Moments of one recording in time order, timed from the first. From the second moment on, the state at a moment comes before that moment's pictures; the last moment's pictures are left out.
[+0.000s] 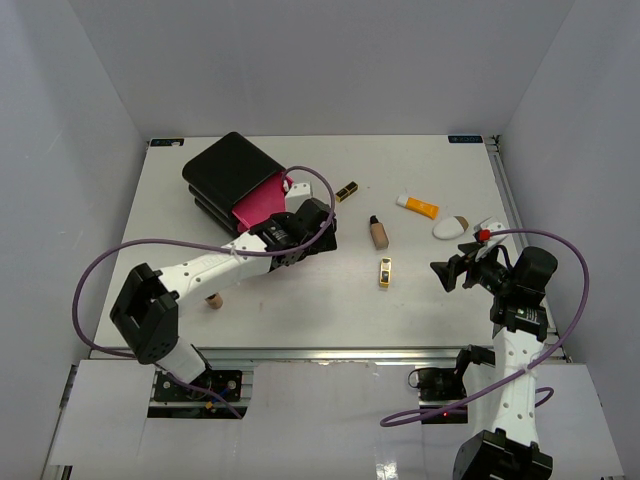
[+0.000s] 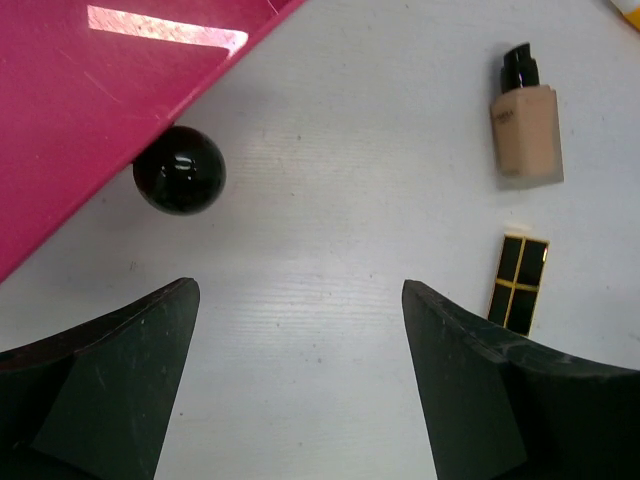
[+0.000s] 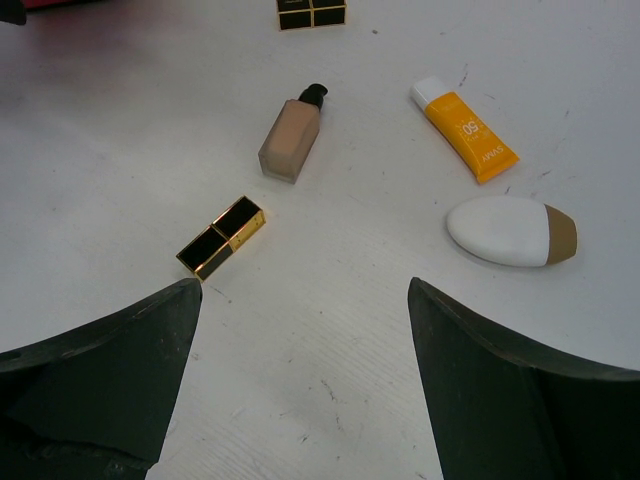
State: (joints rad) left arm -0.85 1.54 1.19 -0.51 -0.48 -0.77; right arm -0.33 0.60 0.47 -0.29 -0.91 -0.35
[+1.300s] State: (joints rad) left arm -0.86 0.98 0.92 -0.24 0.10 -0.31; right arm -0.35 0.60 0.47 -0.30 -1.02 -0.43
